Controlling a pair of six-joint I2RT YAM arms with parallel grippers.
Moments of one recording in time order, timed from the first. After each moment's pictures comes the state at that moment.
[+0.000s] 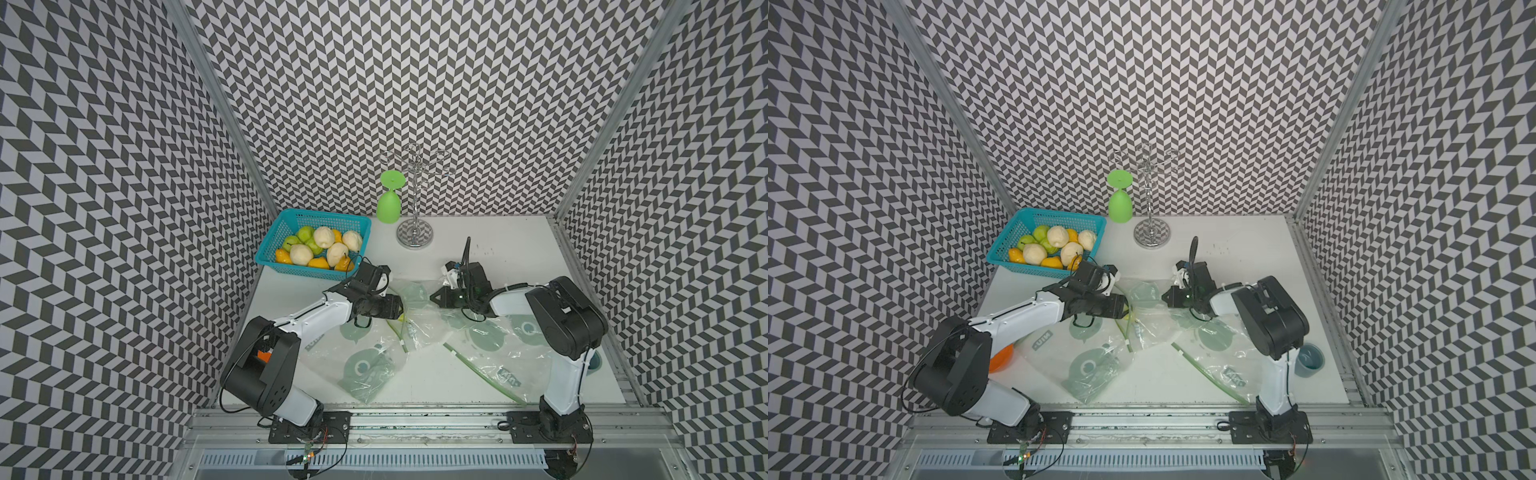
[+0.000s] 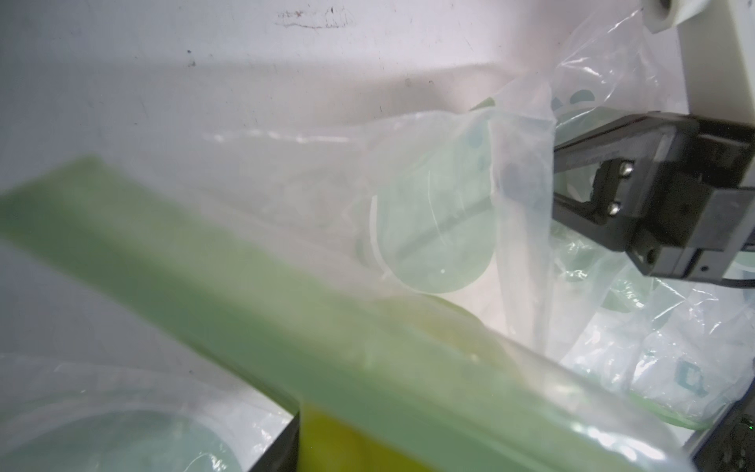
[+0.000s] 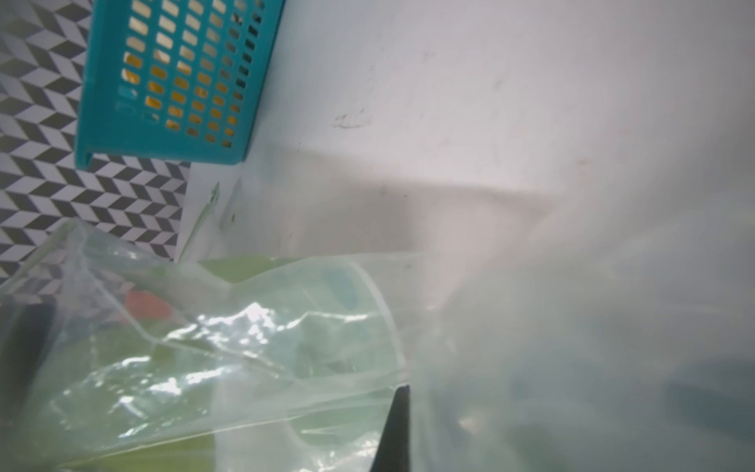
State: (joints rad) left arm -0.49 1.52 0.90 -0.39 0.28 -0.32; right arm 0.42 1.92 0.88 0.26 -0.48 0.51
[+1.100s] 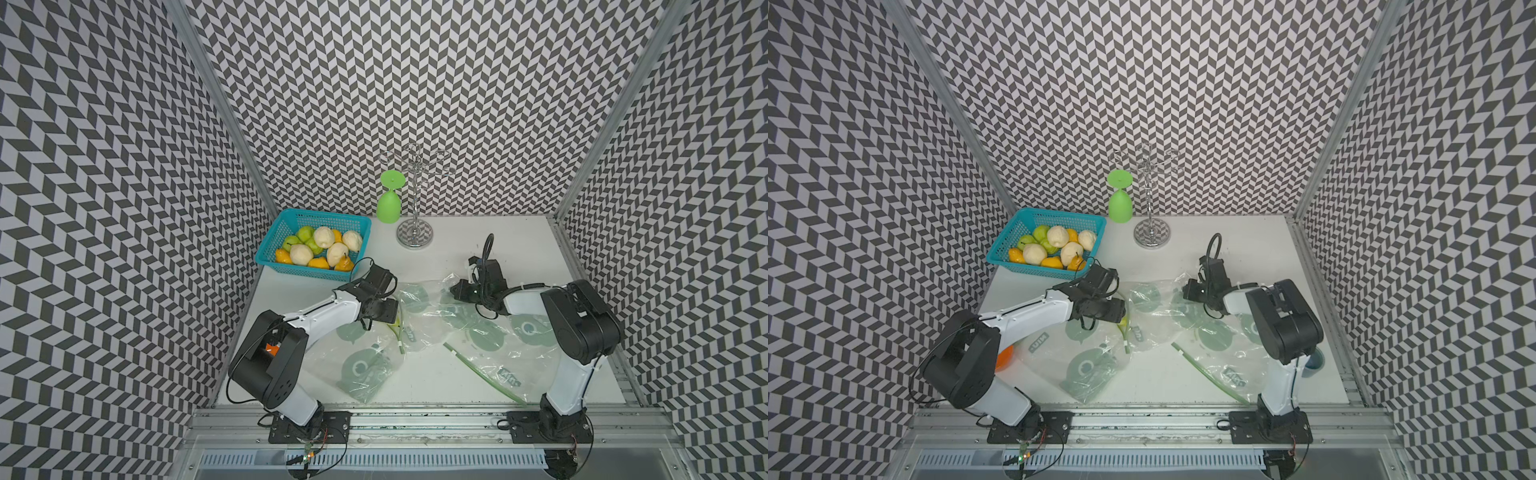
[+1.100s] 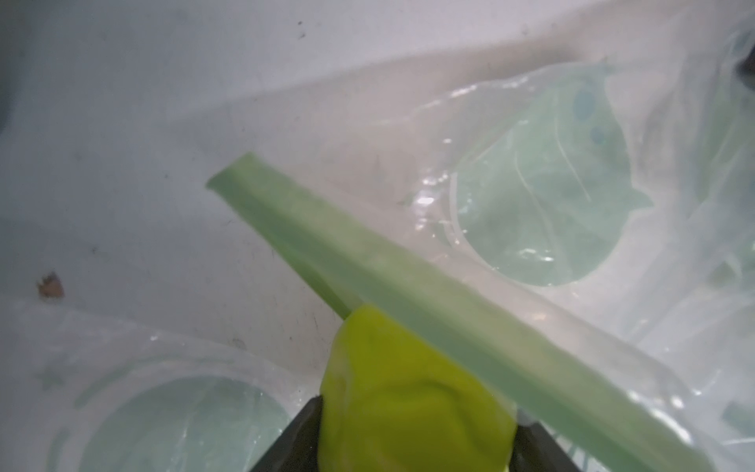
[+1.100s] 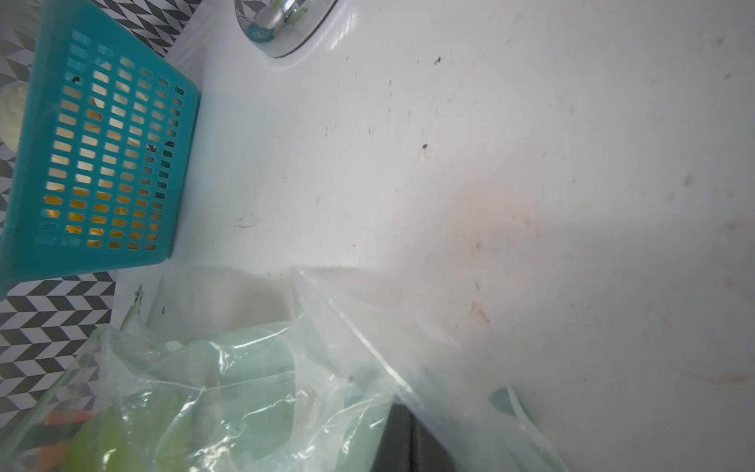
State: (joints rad) left arm -0.56 1.56 0.93 -0.48 0.00 -0.31; right arm 0.33 1.87 0.85 0.24 -0.34 0.54
